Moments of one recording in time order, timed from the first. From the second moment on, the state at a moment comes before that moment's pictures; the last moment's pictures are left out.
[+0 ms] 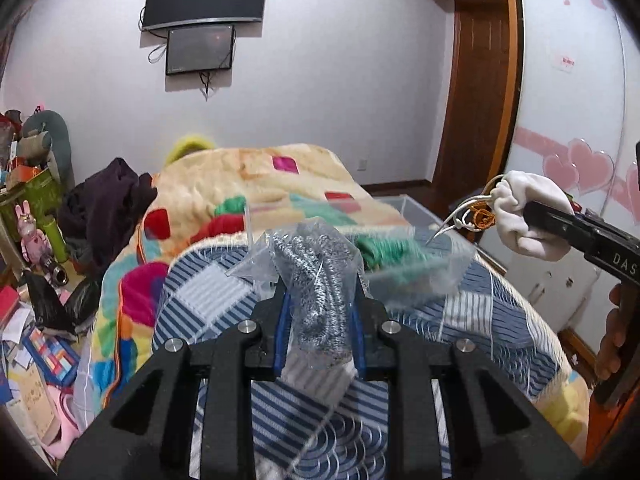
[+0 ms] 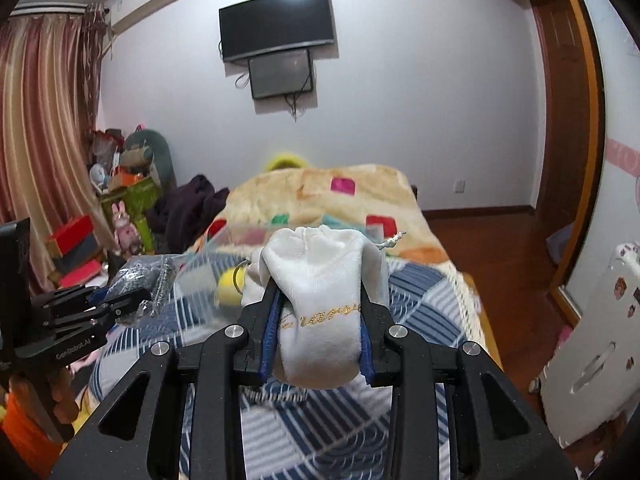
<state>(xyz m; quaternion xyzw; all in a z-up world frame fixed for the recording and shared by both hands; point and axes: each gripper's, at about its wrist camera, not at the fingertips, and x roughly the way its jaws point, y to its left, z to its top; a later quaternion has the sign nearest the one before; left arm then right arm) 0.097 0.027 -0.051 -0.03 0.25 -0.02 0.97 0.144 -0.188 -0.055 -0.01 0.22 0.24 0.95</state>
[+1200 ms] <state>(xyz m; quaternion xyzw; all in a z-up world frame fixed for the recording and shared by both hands) 0.219 0.037 -0.098 -0.03 0.34 -0.01 0.94 0.228 -0.118 -0.114 -0.05 0.34 0.26 0.90</state>
